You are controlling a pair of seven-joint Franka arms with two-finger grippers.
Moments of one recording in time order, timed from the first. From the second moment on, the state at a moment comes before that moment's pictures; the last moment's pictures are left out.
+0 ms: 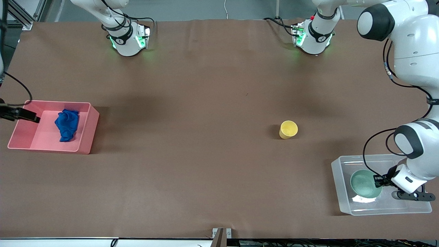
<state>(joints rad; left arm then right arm) 0.15 0.89 0.04 -1.25 -0.11 2.32 0.31 -0.07 0.12 -0.21 -1.69 0.04 1.78 -0.17</state>
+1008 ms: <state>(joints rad) 0.07 0.48 0.03 -1.38 -0.07 2.02 0.31 -0.09 -0.02 -0.09 -1.49 0.00 1.45 -0.01</state>
